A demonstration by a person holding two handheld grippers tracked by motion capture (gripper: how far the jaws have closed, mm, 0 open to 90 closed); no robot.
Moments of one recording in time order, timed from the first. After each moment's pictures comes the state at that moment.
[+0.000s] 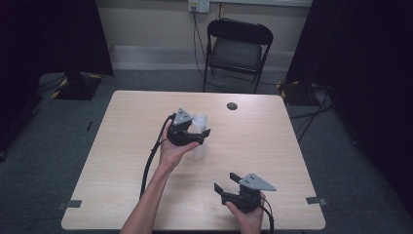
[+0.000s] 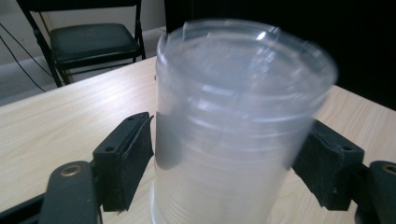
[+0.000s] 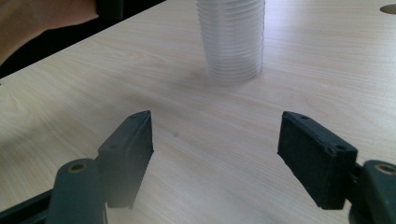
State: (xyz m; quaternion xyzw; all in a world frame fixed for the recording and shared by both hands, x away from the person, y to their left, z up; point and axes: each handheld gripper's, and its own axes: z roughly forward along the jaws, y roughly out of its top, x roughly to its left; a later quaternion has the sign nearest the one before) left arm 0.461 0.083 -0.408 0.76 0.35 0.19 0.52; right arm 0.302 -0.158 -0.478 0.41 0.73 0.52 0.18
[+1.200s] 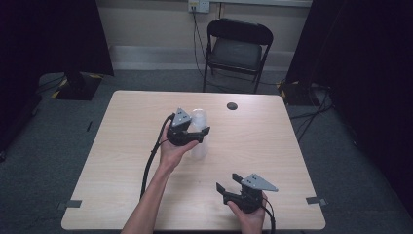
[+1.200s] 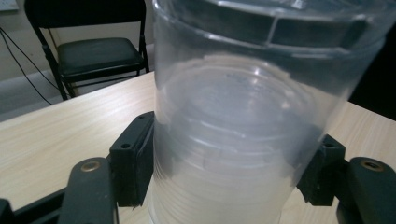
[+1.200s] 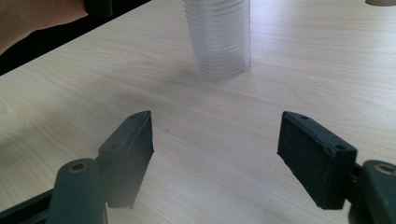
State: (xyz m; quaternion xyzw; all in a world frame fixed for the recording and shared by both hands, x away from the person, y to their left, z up) left arm 0.456 0.085 -0.402 0.75 0.34 0.21 0.53; right arm 0.302 -0.163 -0.480 0.43 0.72 0.51 0.18
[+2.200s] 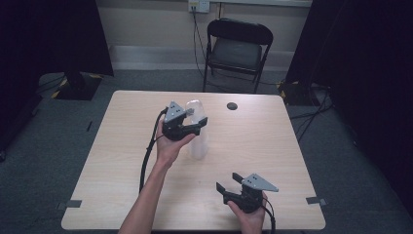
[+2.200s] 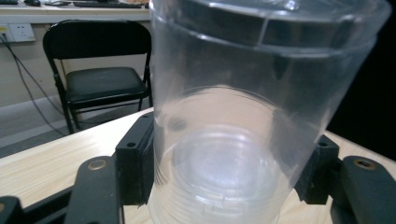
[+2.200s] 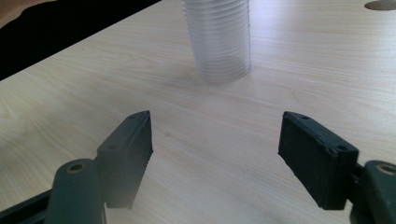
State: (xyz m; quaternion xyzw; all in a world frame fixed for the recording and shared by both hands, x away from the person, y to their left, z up) left arm 0.453 0.098 -0.377 0.70 0.34 0.22 0.59; right arm 0.302 -0.163 -0.479 0.42 0.72 0.52 0.18
